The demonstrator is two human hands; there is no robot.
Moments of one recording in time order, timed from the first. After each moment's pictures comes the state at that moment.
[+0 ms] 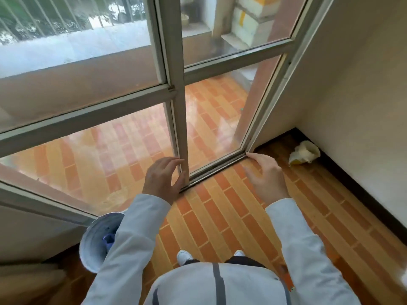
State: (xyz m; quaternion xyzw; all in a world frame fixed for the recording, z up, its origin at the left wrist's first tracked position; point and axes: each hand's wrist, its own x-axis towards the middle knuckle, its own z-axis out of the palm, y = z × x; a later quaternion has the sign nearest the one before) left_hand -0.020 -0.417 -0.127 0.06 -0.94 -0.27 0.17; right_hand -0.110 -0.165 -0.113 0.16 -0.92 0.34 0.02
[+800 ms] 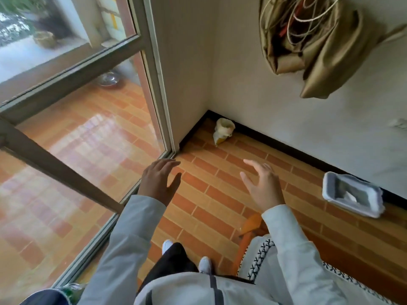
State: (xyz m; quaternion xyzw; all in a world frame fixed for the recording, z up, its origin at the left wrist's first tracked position) left_hand -0.122 -0.136 -0.124 -0.18 -0.95 -0.26 0.06; right_hand -0.071 0.131 -0.120 -0.08 -0.94 0.32 0.08
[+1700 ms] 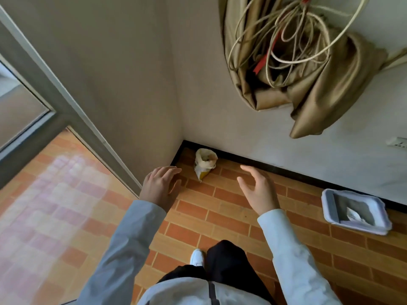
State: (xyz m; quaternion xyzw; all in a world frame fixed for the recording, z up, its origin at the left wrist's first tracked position) left_hand -0.504 0.025 -0.142 -0.27 -0.94 -0.22 0.01; right_hand -0.400 0.275 -0.145 -0.19 -0.91 0.36 0.10
